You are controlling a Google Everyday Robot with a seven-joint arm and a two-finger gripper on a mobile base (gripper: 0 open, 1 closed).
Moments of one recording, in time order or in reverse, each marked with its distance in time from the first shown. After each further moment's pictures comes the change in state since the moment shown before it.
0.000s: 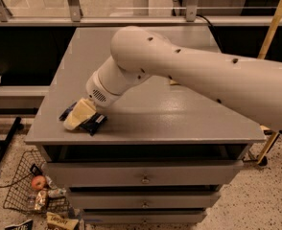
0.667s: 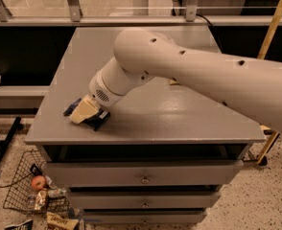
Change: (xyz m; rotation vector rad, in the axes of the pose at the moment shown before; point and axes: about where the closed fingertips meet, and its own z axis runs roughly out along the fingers) arm 0.007 -0.006 -0.005 0.039 0.001 0.009
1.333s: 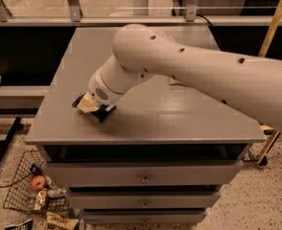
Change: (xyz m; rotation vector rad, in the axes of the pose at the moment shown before) arm -0.005 0.000 -0.006 0.001 0.000 0.000
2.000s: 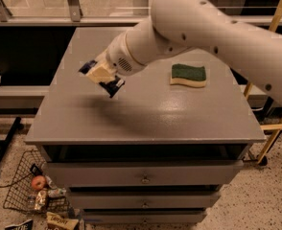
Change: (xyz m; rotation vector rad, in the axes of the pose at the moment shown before) arm -0.043 -0.031 -0.085 0.044 -0.199 -0.174
